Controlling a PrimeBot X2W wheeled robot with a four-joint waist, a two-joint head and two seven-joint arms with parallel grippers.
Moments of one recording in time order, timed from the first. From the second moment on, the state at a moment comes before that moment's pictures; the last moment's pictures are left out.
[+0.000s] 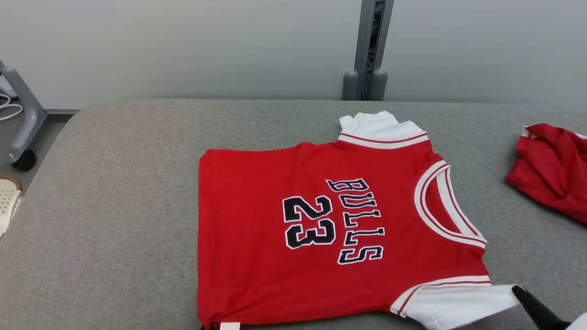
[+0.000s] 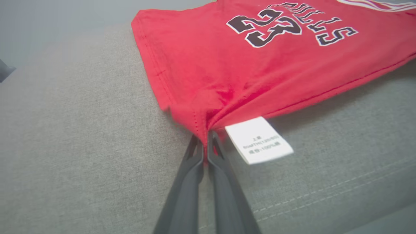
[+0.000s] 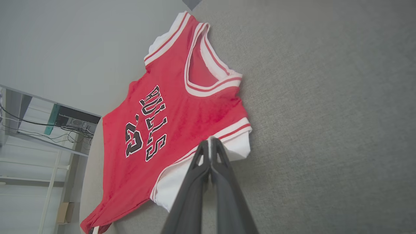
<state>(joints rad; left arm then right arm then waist) 0.15 0.16 -0.36 0.38 -0.13 0.04 -0.26 0.19 -0.05 -0.30 -0.05 0.84 0.13 0.62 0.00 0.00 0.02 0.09</state>
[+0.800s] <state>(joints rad) -0.13 0.15 -0.36 0.33 -0.09 0.04 -0.14 -0.26 -0.05 -0.28 0.13 0.74 0.13 0.54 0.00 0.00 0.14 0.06</state>
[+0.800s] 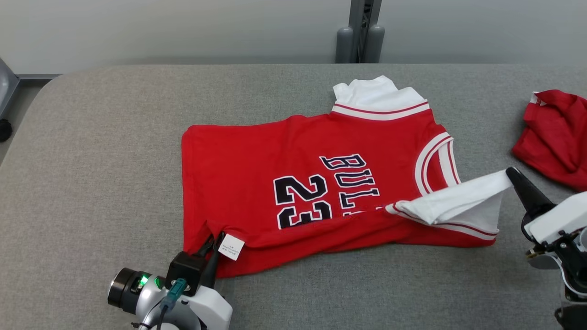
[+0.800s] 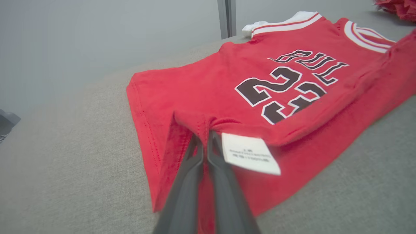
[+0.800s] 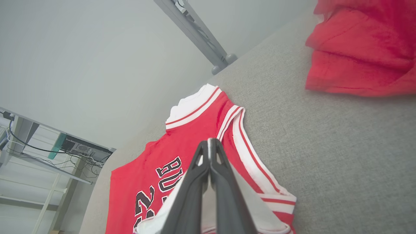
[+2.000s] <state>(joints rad) -0.31 0.07 -0.34 0.60 -0.20 0.09 -0.22 -0.61 -0.05 -0.20 0.63 0.53 0.13 0.39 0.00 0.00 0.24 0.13</state>
